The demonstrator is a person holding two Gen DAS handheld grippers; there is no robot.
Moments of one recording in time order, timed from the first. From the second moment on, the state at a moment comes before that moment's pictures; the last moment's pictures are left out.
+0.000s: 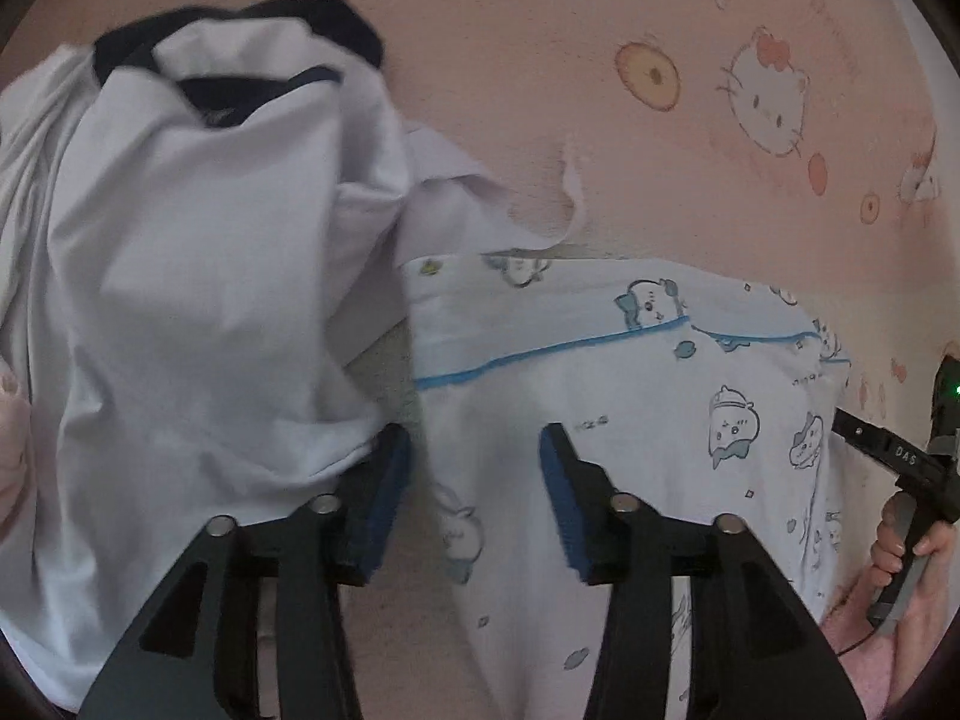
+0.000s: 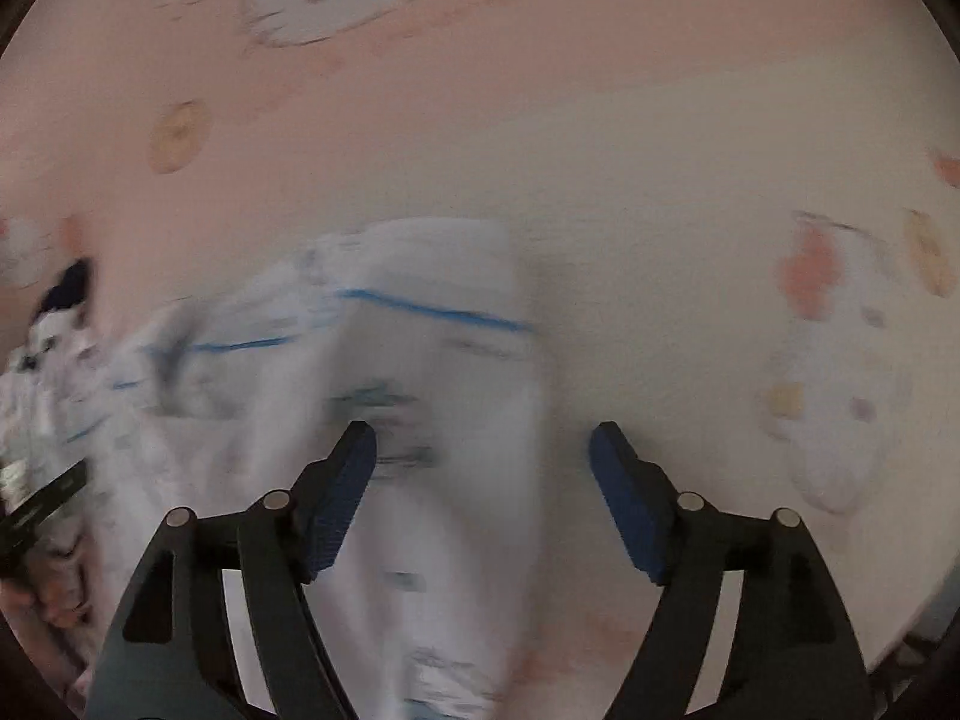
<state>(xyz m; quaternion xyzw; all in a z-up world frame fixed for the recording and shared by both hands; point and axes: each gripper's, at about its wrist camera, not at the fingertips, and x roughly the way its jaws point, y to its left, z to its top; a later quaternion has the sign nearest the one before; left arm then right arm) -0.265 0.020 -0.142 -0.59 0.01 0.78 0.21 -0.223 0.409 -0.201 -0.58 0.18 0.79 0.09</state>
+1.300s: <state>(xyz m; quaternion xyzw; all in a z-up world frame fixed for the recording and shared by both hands) -0.283 0.030 -0.122 -0.53 0.04 0.80 0.29 -0.293 0.307 -0.200 -0.58 0.12 0.81 -0.05</state>
